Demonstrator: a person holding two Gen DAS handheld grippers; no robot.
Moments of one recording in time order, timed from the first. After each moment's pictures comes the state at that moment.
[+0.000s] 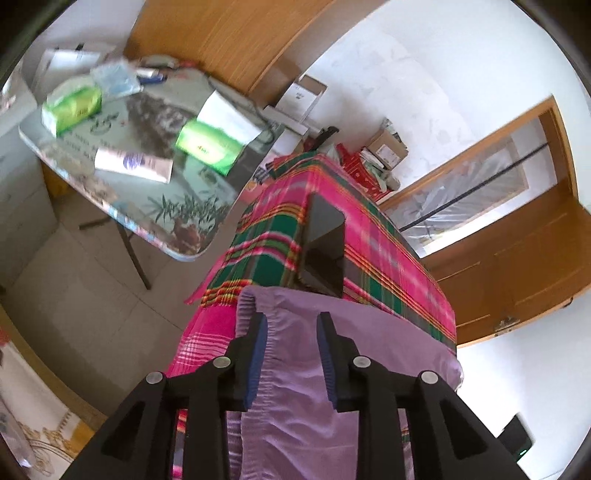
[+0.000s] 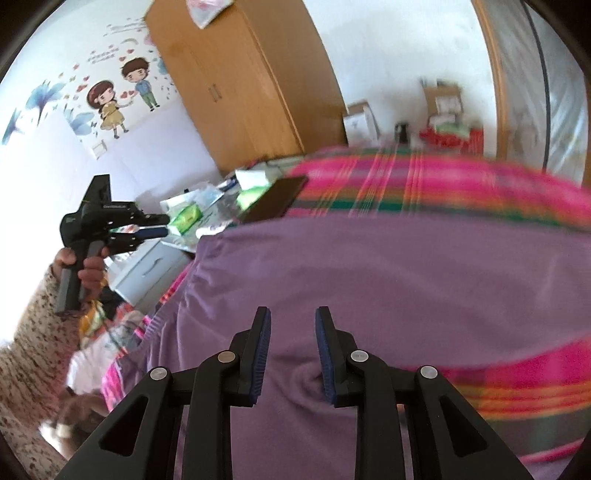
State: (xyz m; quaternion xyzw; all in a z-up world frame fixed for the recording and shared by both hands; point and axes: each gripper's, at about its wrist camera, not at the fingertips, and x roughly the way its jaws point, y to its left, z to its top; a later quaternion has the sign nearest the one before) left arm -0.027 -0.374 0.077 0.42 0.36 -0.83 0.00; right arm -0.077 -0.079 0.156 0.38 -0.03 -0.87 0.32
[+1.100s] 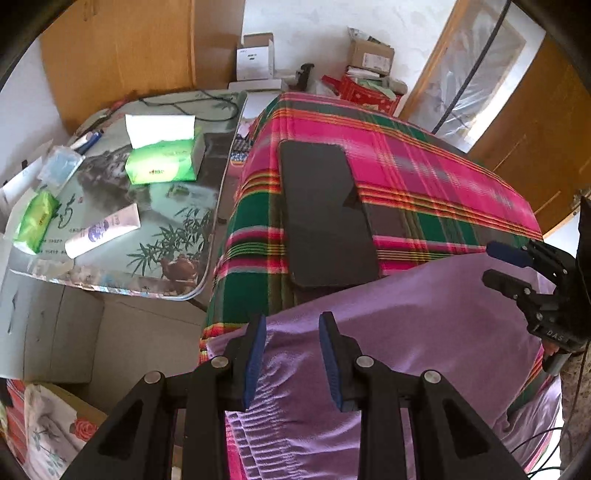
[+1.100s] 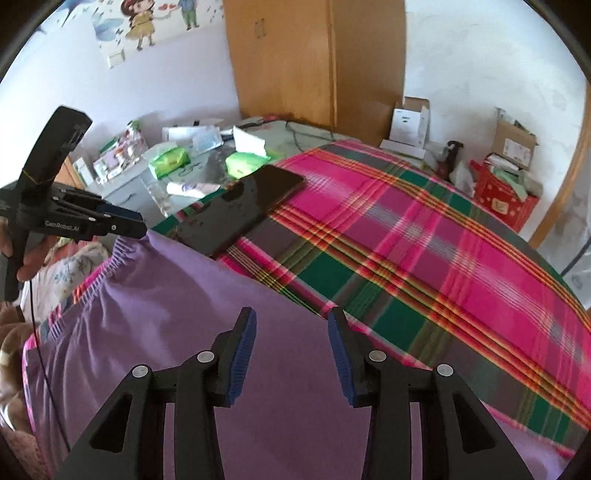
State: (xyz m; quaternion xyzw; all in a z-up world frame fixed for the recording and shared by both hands) left arm -0.134 -0.305 0.032 0.54 0.10 -0.84 0.01; right arm -0.259 -0.171 0.110 0.40 0.15 -0.82 0.38
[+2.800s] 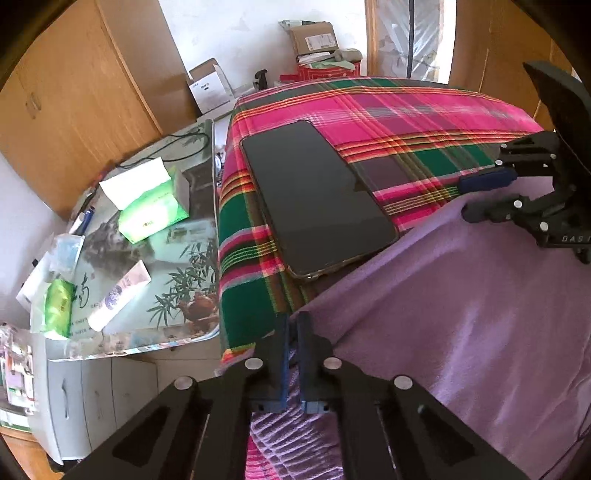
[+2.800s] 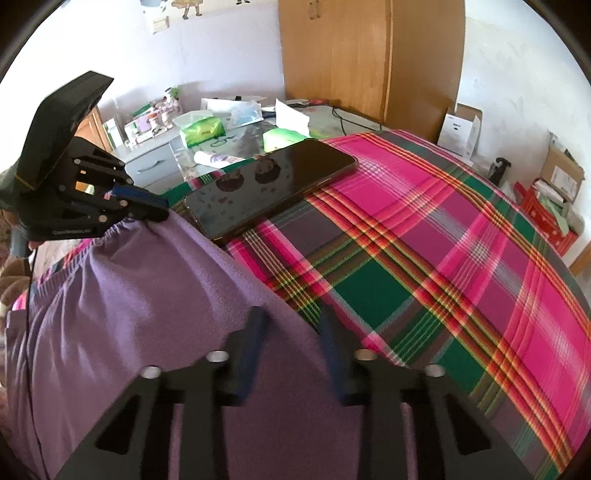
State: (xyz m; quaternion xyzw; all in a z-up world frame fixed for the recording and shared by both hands) left arm -0.136 -0.268 0.005 0.52 -0.09 -0.85 -0.01; right arm -0.276 -0.204 0.069 0.40 0.19 -0.78 0.45
